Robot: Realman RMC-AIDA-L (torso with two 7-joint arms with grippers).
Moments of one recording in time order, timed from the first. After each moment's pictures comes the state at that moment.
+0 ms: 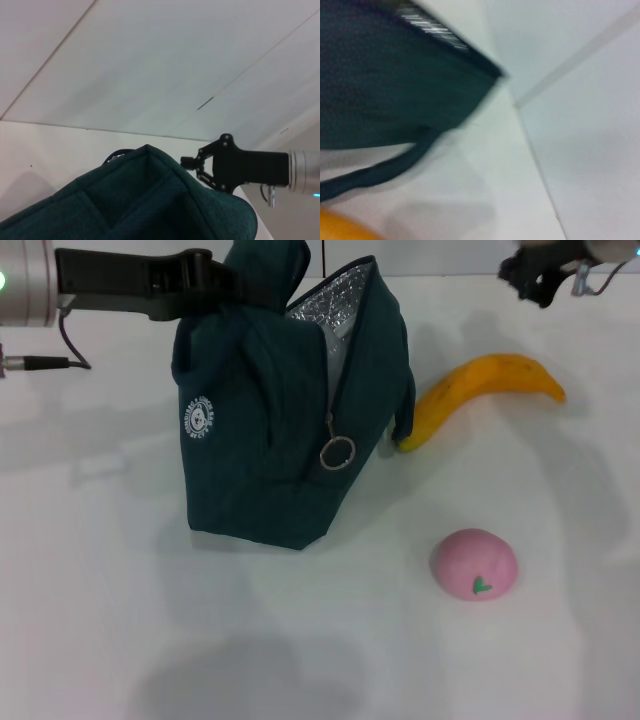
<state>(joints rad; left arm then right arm) -0.66 -2.05 0.76 1.08 2.04 1.59 -2.56 1.01 2.01 -1.14 -0.80 -2.67 -0.95 1.79</state>
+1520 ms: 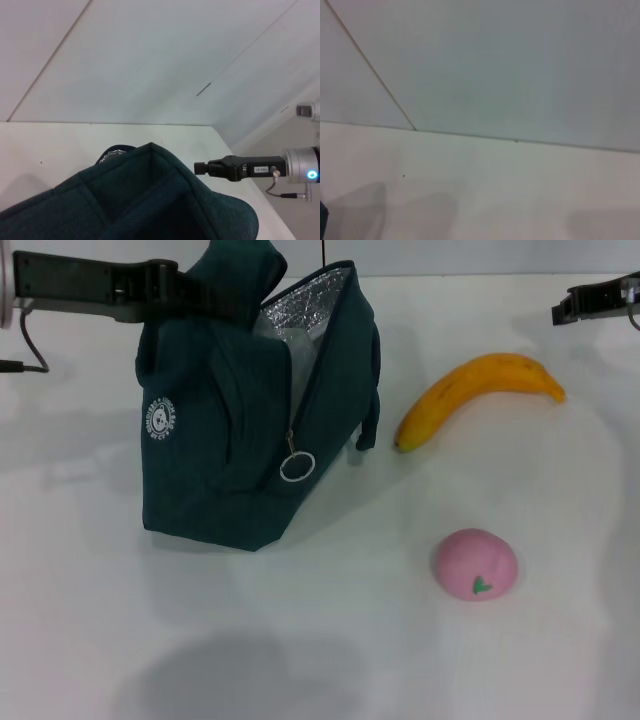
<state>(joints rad) -0.66 -1.99 0.75 1.07 2.04 1.66 -2.50 0.99 1.90 -0.75 -0.49 -2.51 -0.99 2.39</state>
